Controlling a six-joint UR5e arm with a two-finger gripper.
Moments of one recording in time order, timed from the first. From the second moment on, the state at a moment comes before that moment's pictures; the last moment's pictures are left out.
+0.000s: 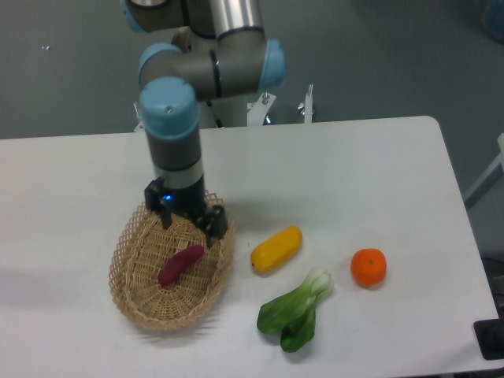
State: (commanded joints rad) arm 2.11 -1.90 -1.81 -0.80 1.54 0.66
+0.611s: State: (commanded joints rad) arm 2.09 -2.02 -1.80 -0.75 1.54 0.69
